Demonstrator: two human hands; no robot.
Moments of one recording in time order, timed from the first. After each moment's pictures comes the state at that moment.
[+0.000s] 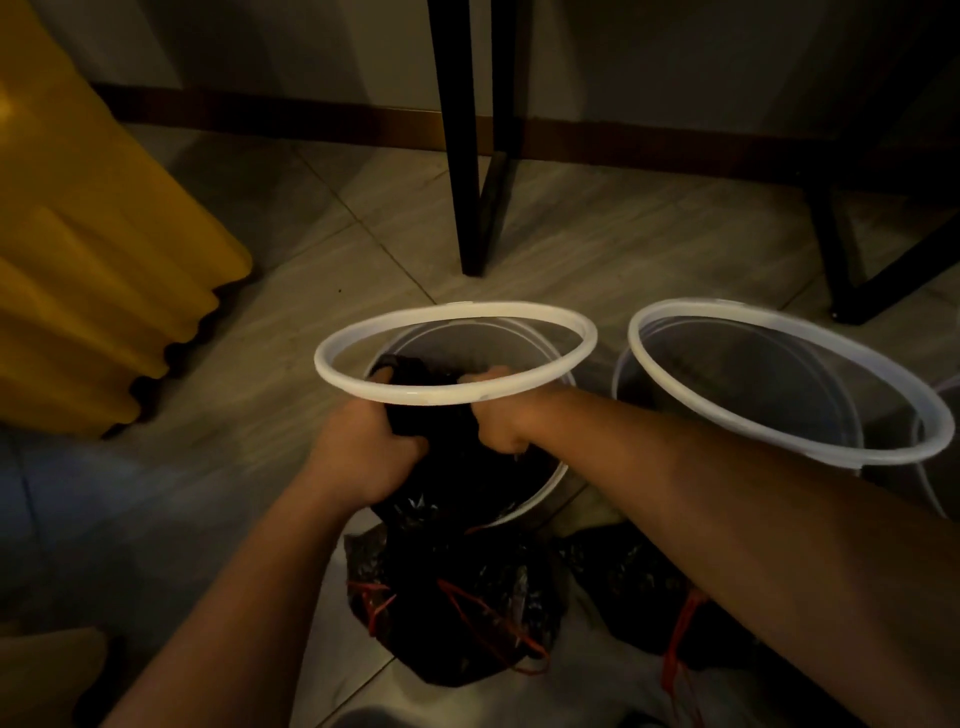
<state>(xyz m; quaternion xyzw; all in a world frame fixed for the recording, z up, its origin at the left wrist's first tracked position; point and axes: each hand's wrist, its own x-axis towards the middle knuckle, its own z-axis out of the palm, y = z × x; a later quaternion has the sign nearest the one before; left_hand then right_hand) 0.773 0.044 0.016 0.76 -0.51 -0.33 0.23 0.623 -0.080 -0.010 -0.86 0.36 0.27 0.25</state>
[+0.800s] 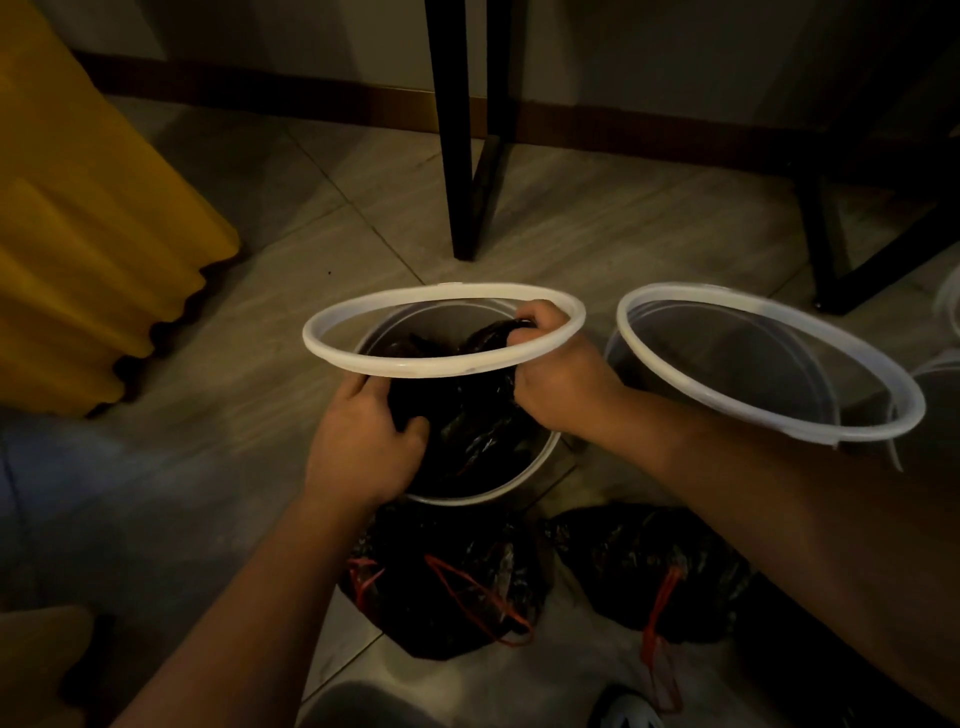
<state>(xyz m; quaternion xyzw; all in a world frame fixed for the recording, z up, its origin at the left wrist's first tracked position) 0.753 0.060 -0.008 0.81 -0.51 -0.21 0.21 0.559 -0.074 -0.002 -0.83 0.45 -0.10 0.32</state>
